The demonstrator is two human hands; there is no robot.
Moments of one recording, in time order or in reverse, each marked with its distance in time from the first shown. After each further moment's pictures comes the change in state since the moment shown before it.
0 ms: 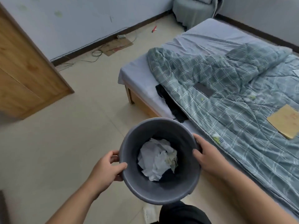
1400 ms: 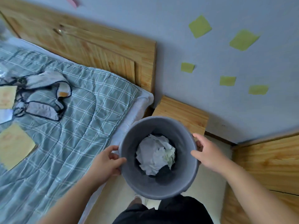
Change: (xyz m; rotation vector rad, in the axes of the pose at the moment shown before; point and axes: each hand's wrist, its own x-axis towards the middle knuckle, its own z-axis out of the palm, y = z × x) left_hand -0.173 0.067 0.725 1.224 -1.554 0.453; right_hand -0.534 0.329 0.010 0.884 1.396 1.213
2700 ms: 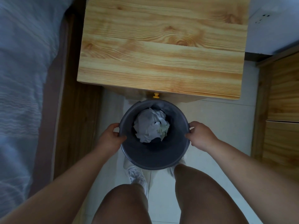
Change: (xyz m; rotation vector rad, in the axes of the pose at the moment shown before) left_hand 0.444 -0.316 0.236 0.464 -0.195 -0.241; right_hand 0.282 0.414 0.267 0.042 -0.040 0.614
